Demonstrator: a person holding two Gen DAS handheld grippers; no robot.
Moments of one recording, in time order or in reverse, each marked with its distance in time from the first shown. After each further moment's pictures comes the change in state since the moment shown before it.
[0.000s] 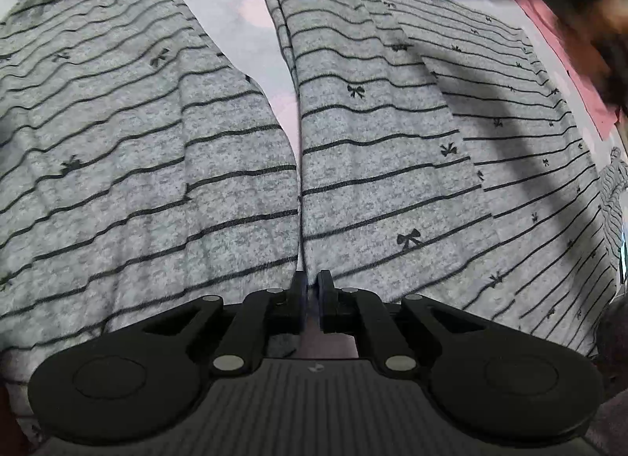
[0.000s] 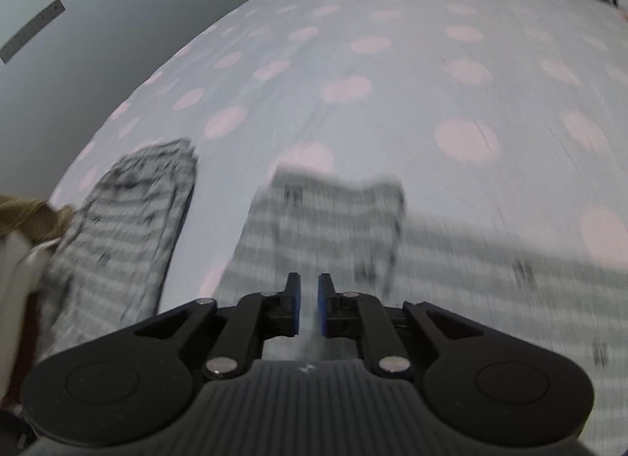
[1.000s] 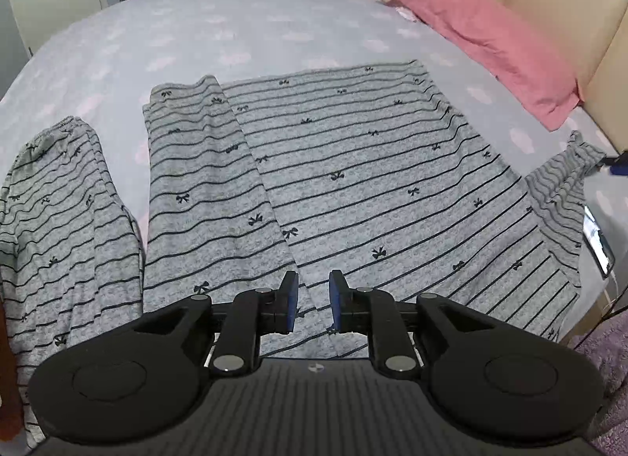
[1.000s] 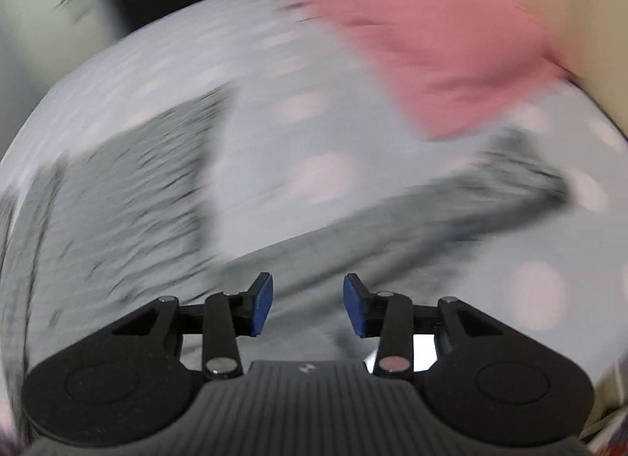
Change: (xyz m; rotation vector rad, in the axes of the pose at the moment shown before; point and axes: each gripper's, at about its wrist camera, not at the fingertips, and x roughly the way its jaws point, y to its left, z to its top) left arm -0.066 -0.202 -0.023 0.179 -0.241 0.124; right arm -0.411 -0.282 -0.356 0.579 -0.246 -0.541
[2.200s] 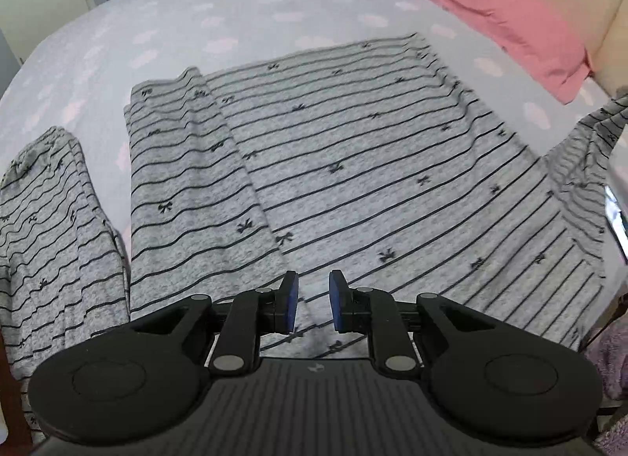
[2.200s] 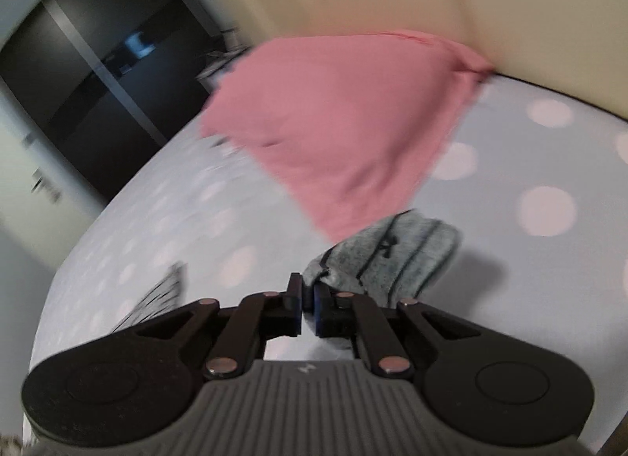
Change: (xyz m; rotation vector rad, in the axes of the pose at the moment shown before) left arm 0.034 -0.017 0.016 0.068 0.041 0.022; right arm -0.017 -0.046 0.051 0.236 -0.228 0.169
